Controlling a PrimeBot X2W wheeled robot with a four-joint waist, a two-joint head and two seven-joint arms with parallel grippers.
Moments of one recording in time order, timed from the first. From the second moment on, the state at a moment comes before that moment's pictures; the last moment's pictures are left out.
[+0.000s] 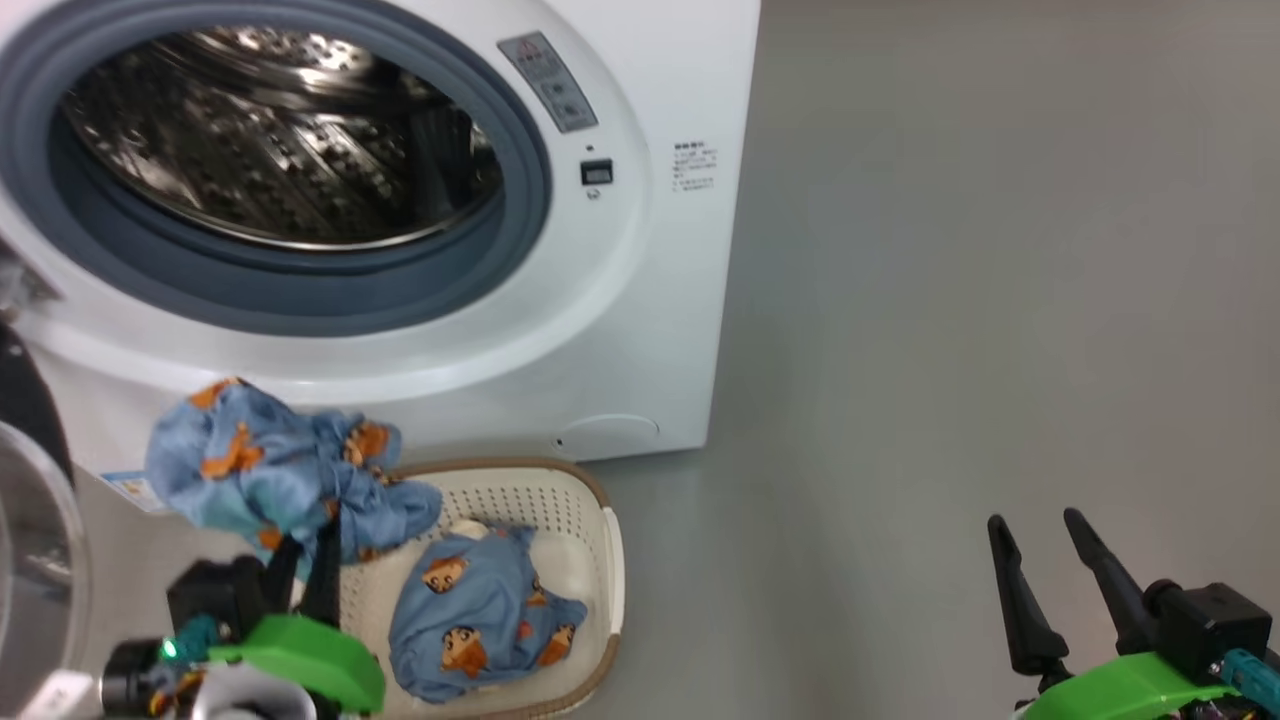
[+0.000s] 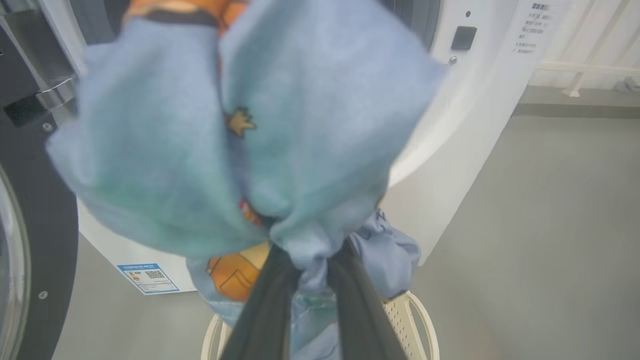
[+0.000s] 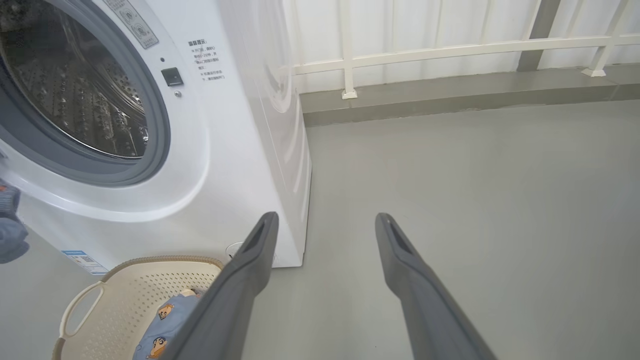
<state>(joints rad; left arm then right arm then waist) -0.21 0.14 -0.12 0.46 -0.27 0.03 -0.17 0.14 -0.04 -0.04 -0.03 0.20 0.12 -0.03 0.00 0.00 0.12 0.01</state>
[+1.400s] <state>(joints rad) -1.34 0.59 -0.03 0.75 -0.26 -0.03 0.07 -0.24 -0.04 0.14 0.18 0.41 0.12 -0.24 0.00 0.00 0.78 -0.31</state>
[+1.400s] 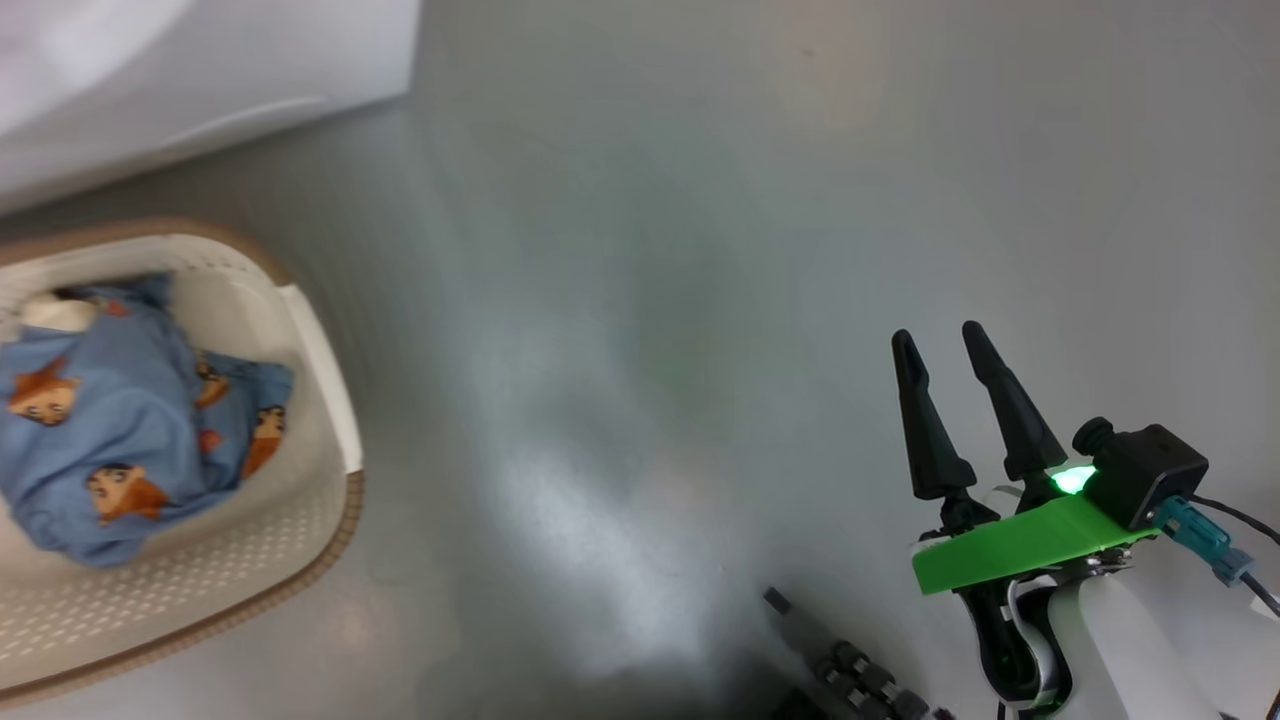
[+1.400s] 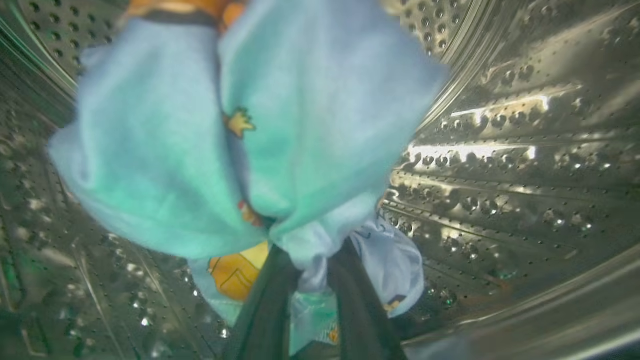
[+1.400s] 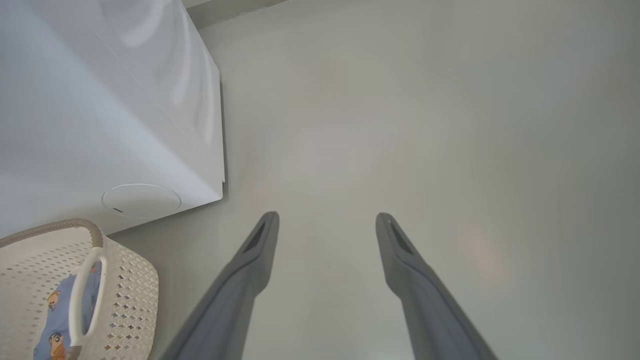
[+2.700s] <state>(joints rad) -0.92 0.33 0.00 0.84 -0.38 0.01 -0.25 -0.19 -0.04 0.00 0.20 0.34 0.12 -0.21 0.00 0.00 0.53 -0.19</state>
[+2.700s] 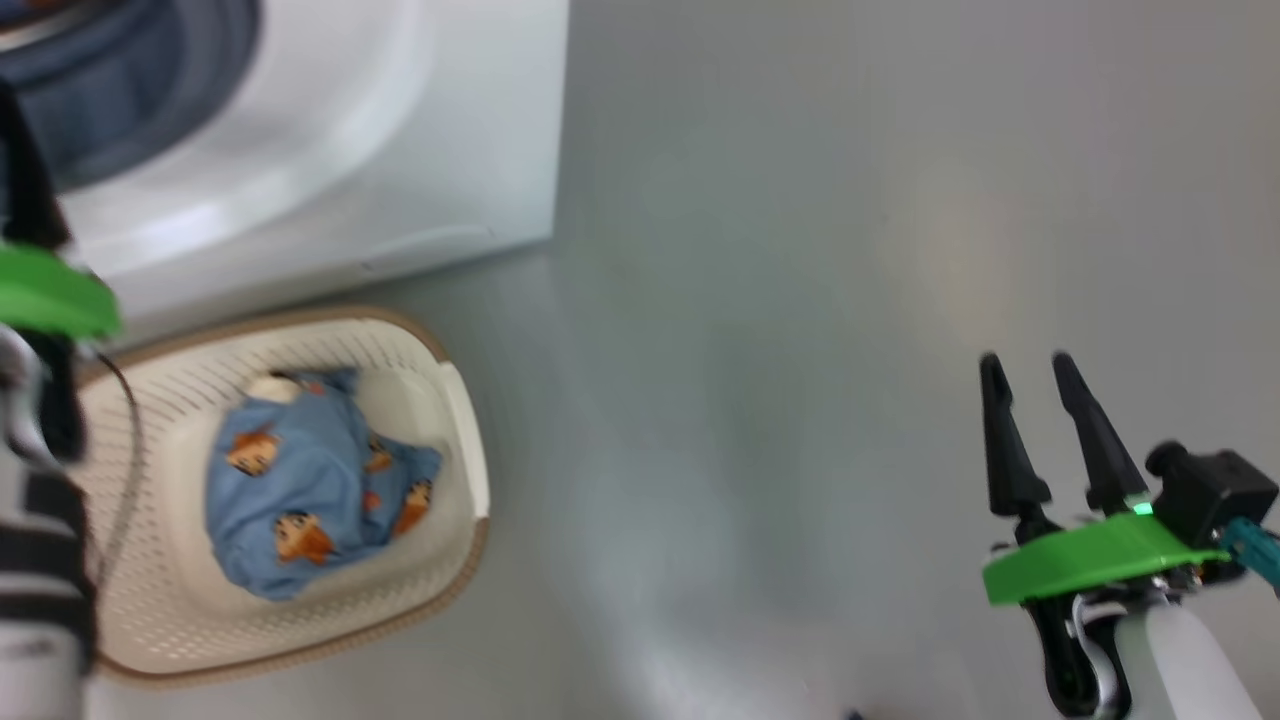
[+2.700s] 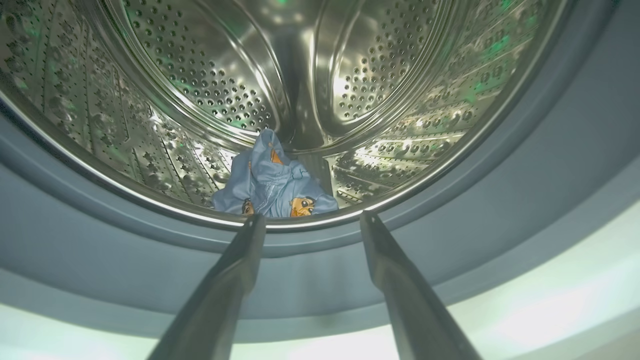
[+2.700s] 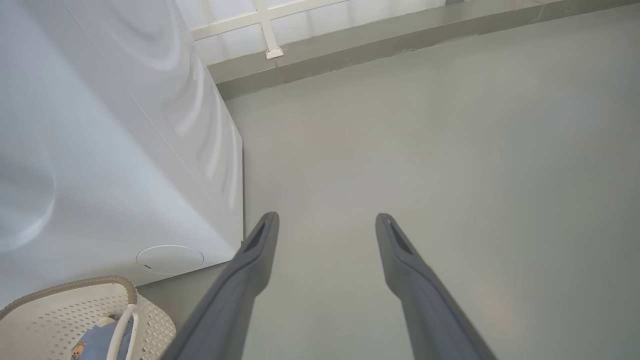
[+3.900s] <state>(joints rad) 0.09 0.09 -0.06 0.21 -0.20 0.06 -0.26 0.16 -0.04 -0.07 0.01 0.23 0.12 0.00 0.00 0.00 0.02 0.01</state>
